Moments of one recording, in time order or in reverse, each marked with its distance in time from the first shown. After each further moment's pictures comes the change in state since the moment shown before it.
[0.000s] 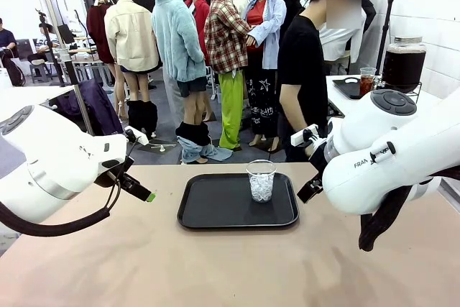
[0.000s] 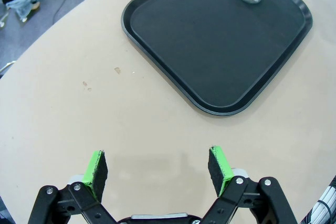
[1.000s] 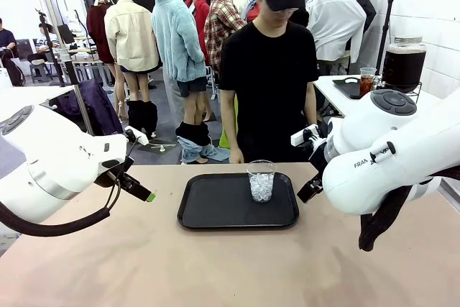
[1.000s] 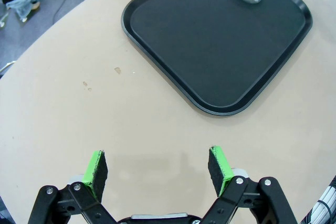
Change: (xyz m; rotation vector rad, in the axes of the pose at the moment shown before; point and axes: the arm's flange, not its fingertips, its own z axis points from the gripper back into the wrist) left arm 0.000 0.000 0.000 0.000 0.000 0.000; right arm 0.000 0.000 0.000 0.000 0.000 0.000
